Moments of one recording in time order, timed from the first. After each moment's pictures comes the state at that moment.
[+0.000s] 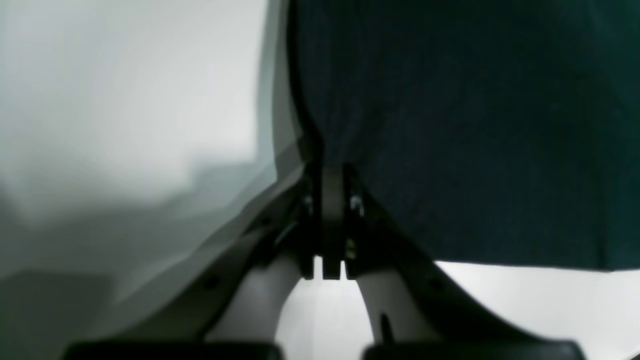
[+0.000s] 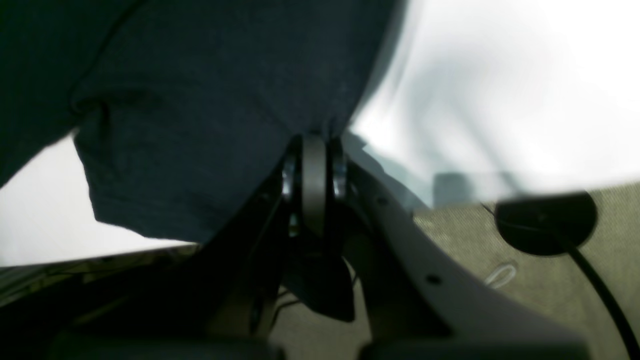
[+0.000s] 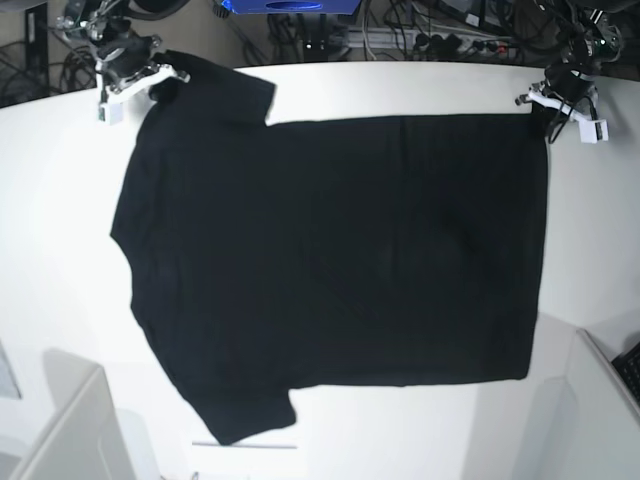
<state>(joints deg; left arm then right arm) 25.2 -9.2 -46.7 84.8 -33.9 -37.4 41.6 -33.9 -2.5 30.3 104.4 32.3 20.9 -53.8</state>
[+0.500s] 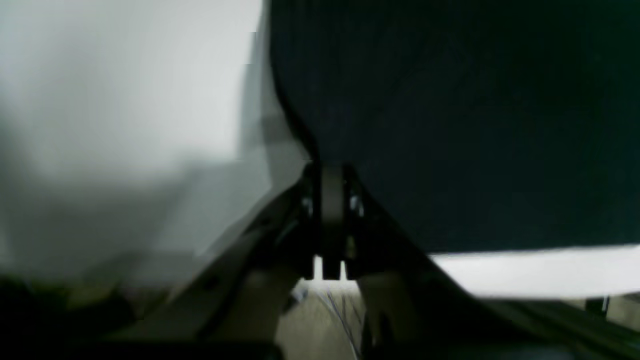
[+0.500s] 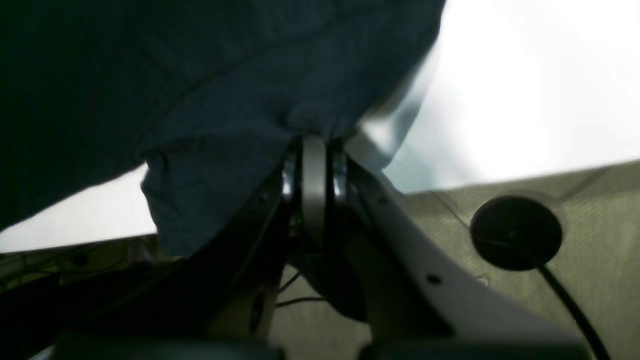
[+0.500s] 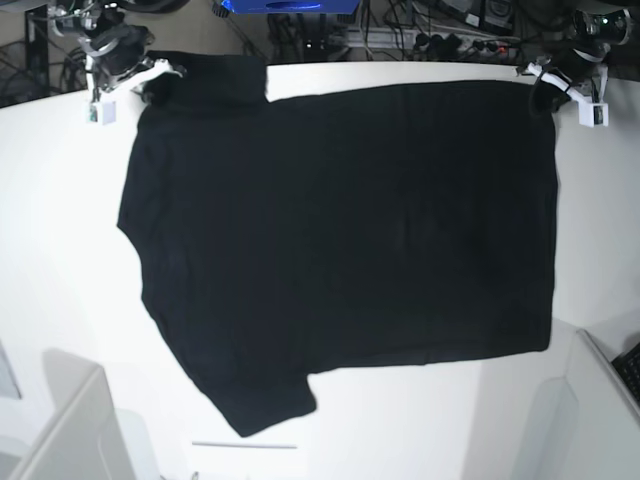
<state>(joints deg) 33.1 -8.4 -46.1 99.1 -31.6 -36.4 44.8 -36.5 -2.8 30.3 112.8 32.5 20.9 -54.4</state>
